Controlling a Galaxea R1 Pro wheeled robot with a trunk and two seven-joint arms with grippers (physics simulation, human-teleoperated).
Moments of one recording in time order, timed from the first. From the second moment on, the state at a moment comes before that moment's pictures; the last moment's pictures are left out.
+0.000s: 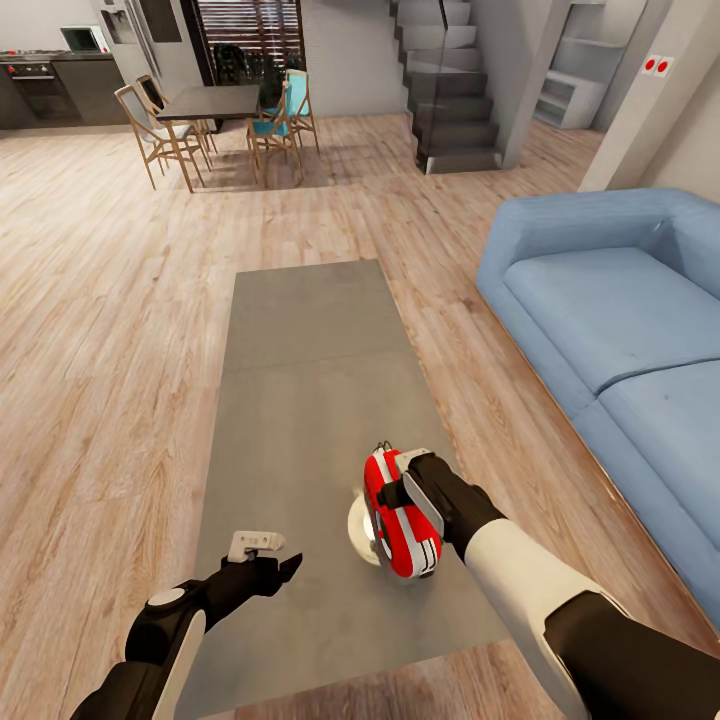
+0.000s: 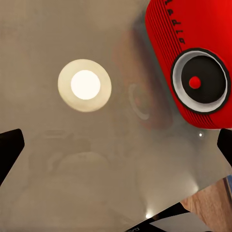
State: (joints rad) left arm -0.19 -0.02 -0.01 -1.47 0.08 0.65 -0.29; right arm -0.96 0.15 0.40 -0.53 -0.23 0.79 -0.11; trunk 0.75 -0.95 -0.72
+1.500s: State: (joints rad) left arm -0.19 -0.02 -0.01 -1.47 0.08 0.65 -0.29; right arm -0.91 -0.06 0.38 -1.37 -0.18 1.05 -0.13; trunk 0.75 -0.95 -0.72
